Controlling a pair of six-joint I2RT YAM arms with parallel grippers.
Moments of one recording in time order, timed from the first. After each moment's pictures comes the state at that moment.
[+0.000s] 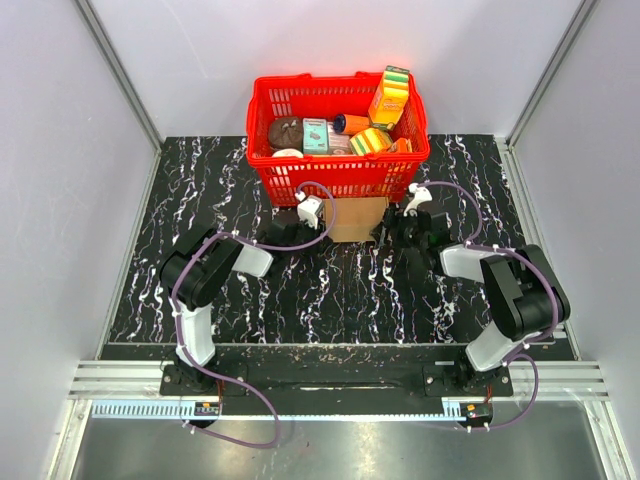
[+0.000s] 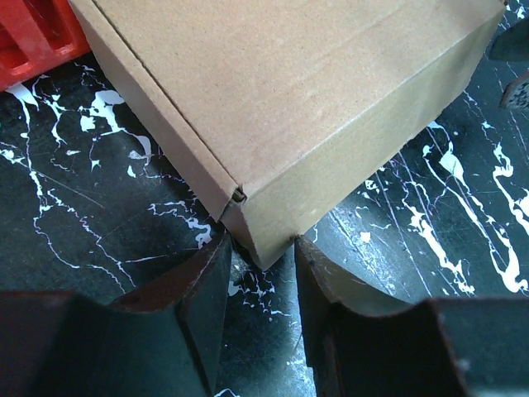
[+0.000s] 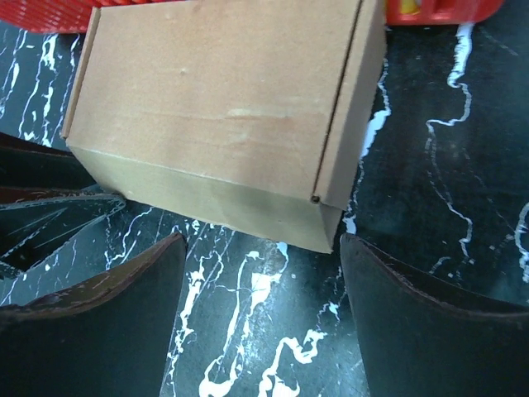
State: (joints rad) left arm -0.56 1.93 0.80 0.68 0.22 -0.20; right arm 0.30 1.64 0.68 0.45 -0.25 0.36
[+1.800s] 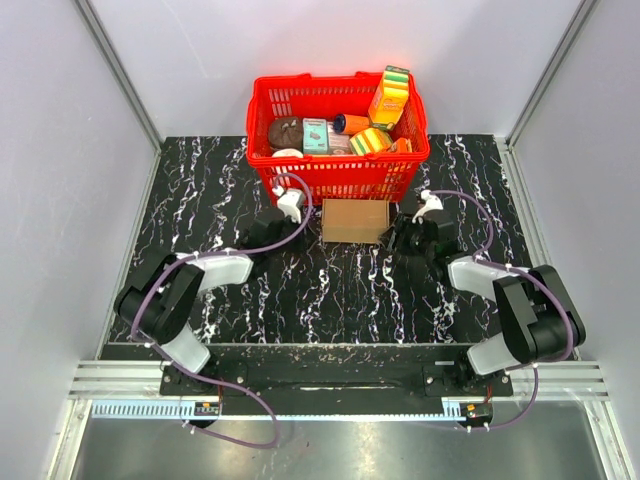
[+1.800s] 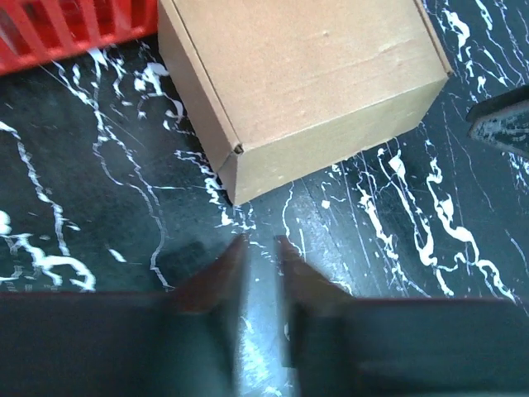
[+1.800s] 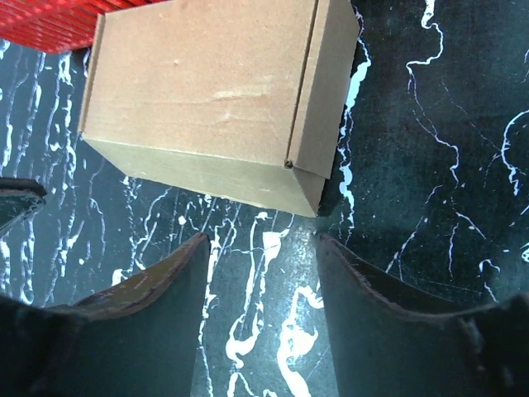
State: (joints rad) left arm -0.55 1.65 0.73 0.45 0.14 -0.33; right arm 0.30 1.49 0.58 0.40 -0.18 0.48
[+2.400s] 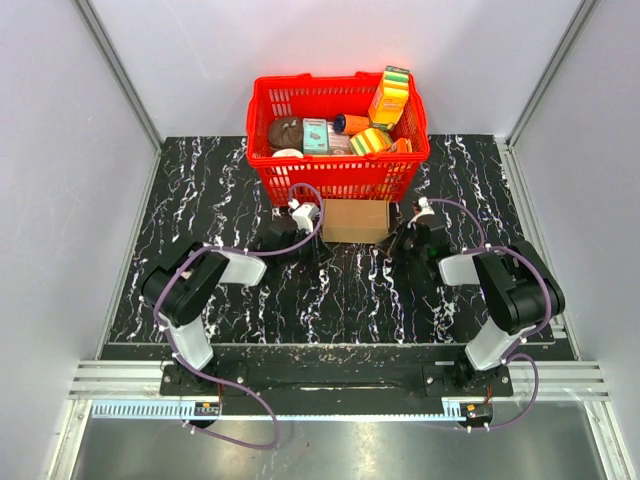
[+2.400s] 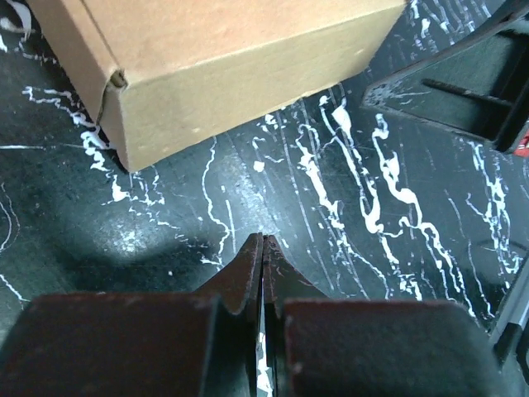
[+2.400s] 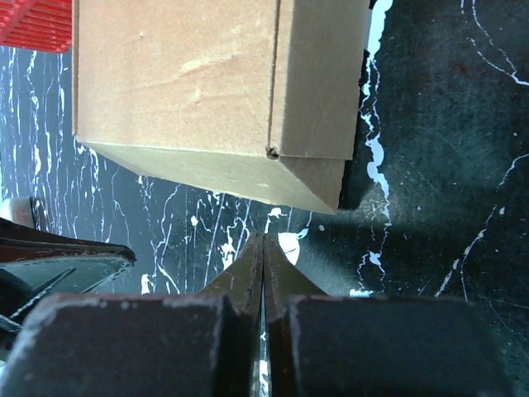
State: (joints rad) left arm -0.59 1.76 0.71 0.56 0.31 -0.50; right arm 0.30 1.67 0.57 0.56 -0.28 0.70
